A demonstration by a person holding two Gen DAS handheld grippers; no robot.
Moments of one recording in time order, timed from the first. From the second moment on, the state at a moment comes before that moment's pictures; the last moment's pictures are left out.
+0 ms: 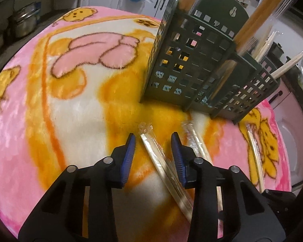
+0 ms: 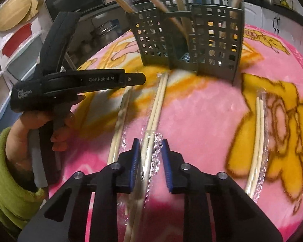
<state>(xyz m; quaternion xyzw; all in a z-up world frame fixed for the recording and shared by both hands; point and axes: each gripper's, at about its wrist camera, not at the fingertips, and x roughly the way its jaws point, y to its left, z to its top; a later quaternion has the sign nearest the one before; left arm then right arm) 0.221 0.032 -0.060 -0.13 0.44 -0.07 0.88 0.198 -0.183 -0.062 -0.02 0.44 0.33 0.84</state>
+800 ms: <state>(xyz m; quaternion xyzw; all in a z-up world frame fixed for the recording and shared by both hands) 0.224 0.039 -0.056 -0.12 0.43 -0.07 0.89 0.193 -0.230 -0.044 0.04 0.41 0.30 0.86</state>
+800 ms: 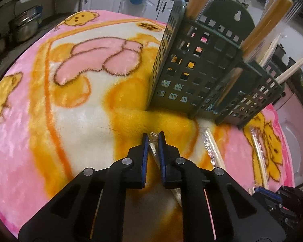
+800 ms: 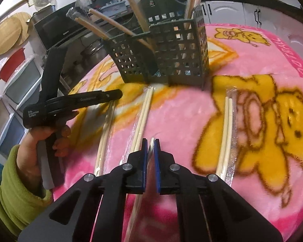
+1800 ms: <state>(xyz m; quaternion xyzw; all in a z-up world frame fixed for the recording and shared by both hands) 0.148 -0.025 0.064 -0.09 0.29 -0.18 0.93 0.158 -0.281 0.061 0.08 0.26 0.28 0.92</state>
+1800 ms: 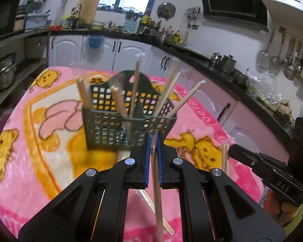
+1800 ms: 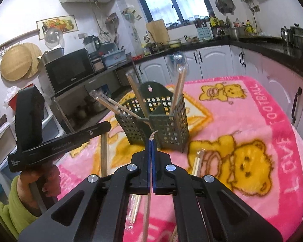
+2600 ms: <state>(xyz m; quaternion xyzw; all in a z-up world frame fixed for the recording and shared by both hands) 0.151 -0.062 0.100 -0.06 0.25 -0.23 0.94 0.146 -0.304 0.099 0.09 0.17 0.24 0.95</state>
